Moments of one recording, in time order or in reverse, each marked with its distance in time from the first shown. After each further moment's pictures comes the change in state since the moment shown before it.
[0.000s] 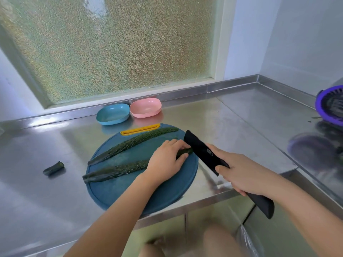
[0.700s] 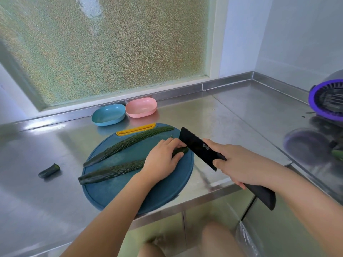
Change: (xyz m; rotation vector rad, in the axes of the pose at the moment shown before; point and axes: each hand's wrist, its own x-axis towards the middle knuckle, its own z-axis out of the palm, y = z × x) left_hand 0.000 0.004 -0.002 0.024 -0.029 -0.015; right_hand -0.001 -0.006 -0.014 -0.105 -0.013 0.008
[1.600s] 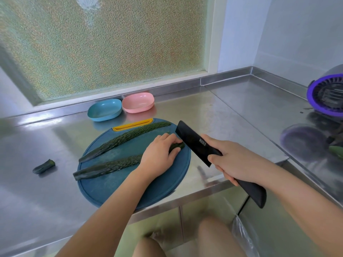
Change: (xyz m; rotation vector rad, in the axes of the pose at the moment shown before) left_hand 0.000 0.001 0.003 -0.010 0.029 -0.024; right_hand 0.005 0.007 0.008 0.183 0.019 -0.026
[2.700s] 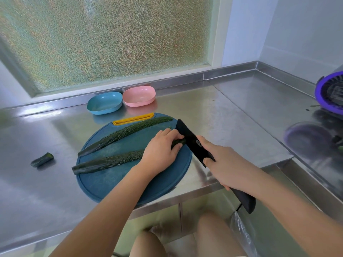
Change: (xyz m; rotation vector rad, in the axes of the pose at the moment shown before) left_hand 0.002 0.001 0.003 -0.019 0.021 -0.010; right_hand 0.003 -0.009 0.024 -0.120 0.026 0.039
